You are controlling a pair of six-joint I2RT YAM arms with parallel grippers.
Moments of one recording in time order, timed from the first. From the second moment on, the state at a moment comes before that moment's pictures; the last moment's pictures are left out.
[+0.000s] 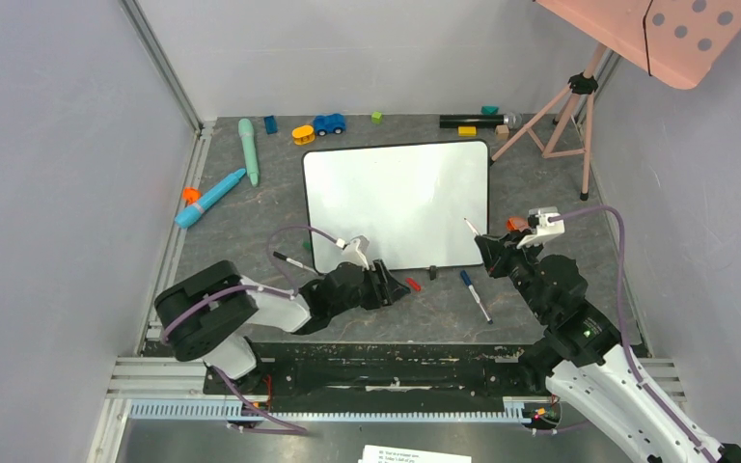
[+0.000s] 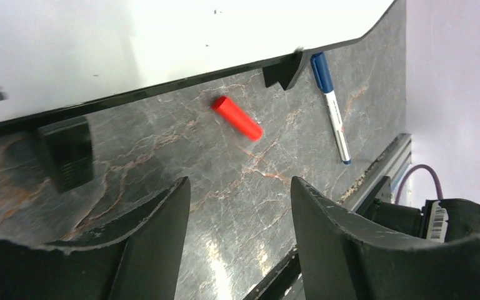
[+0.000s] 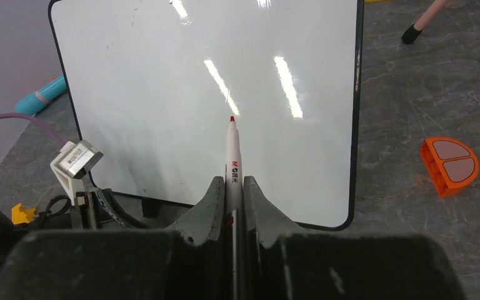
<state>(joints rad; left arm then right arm) -0.99 1.59 0.40 0.72 -0.06 -1.04 0.61 0.44 0.53 -0.24 0.26 0.36</state>
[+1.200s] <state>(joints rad) -0.63 0.61 0.43 -0.23 0.01 -0.60 0.61 0.67 0.70 -0.72 0.13 0.61</state>
